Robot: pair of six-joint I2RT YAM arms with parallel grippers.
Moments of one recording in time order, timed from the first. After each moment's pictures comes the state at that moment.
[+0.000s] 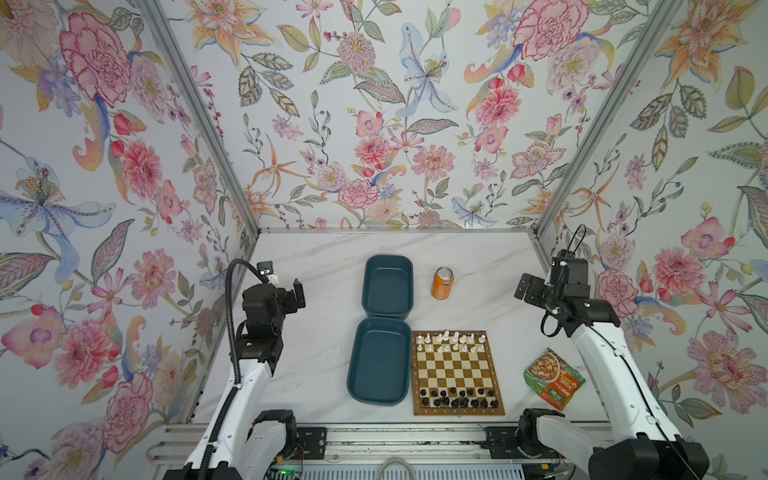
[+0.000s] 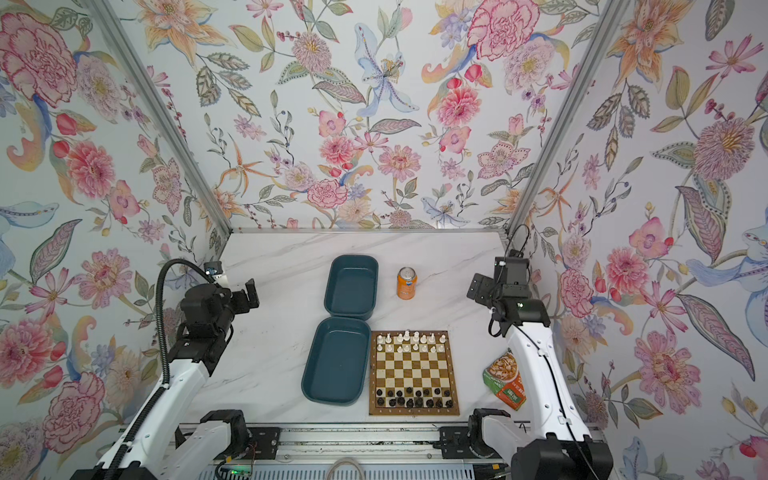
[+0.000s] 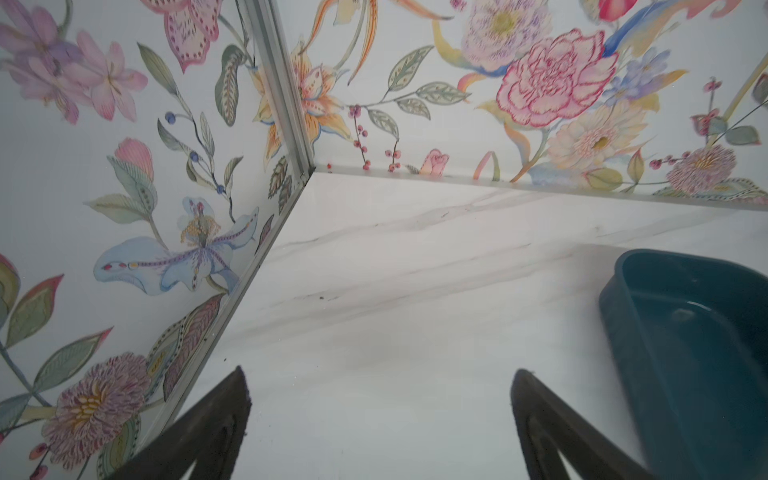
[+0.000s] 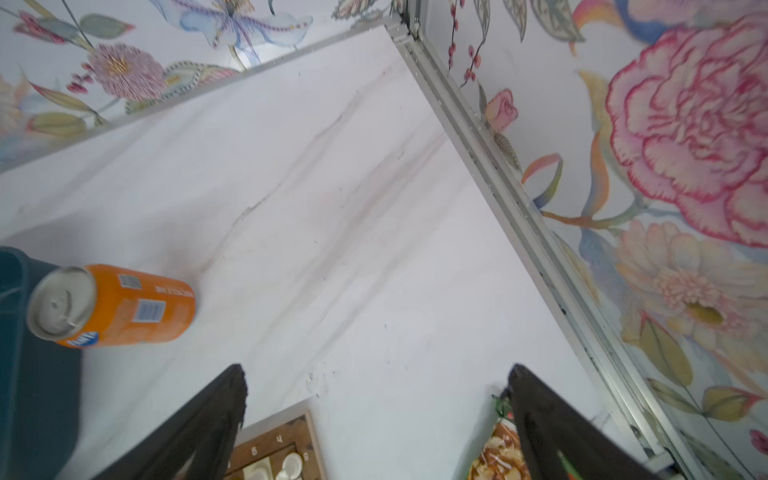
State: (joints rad) left arm 0.02 0.92 0.54 0.01 -0.17 -0.03; right arm -0.02 1.05 0.90 -0.61 0.19 0.24
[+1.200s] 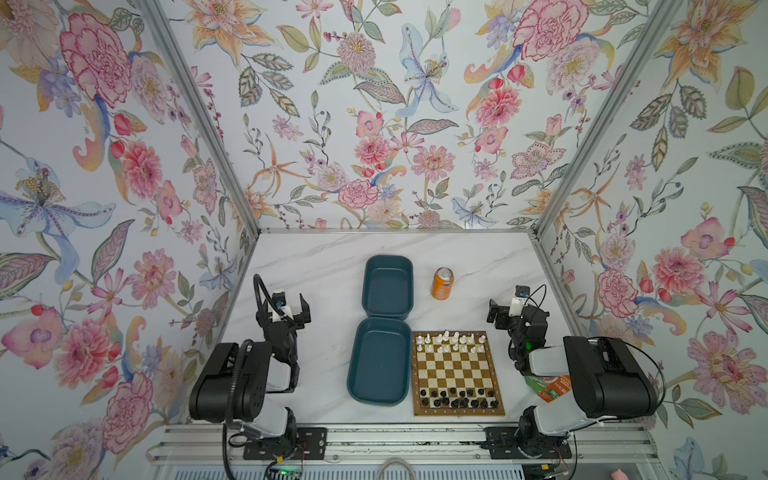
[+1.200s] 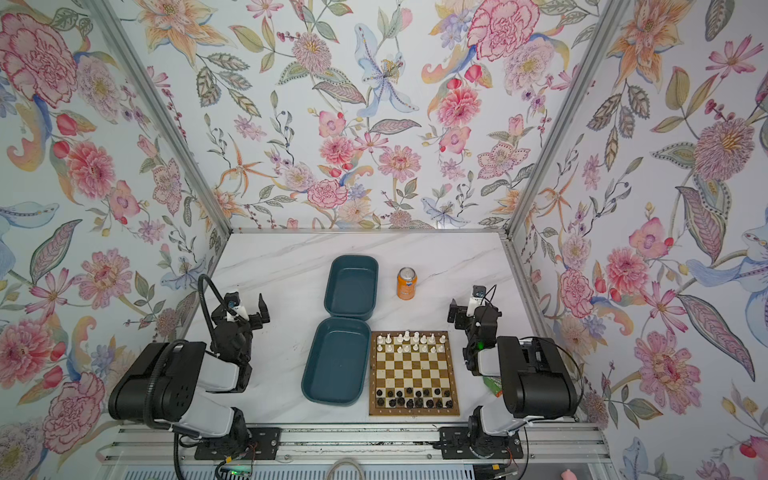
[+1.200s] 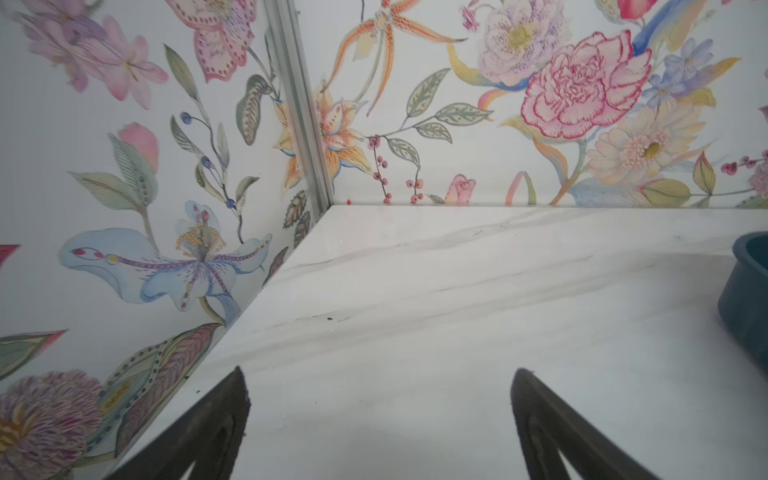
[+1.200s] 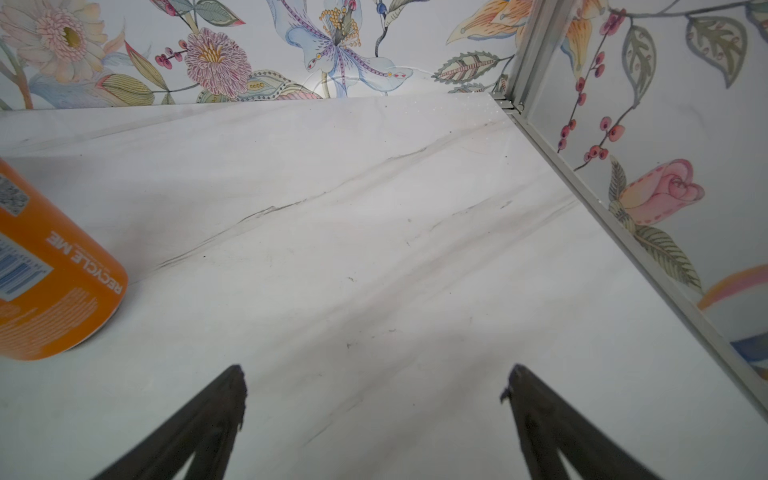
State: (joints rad) left arm -0.02 1.55 0.17 1.27 -0.24 0.10; right arm 0.00 1.54 0.28 0.93 0.04 0.00
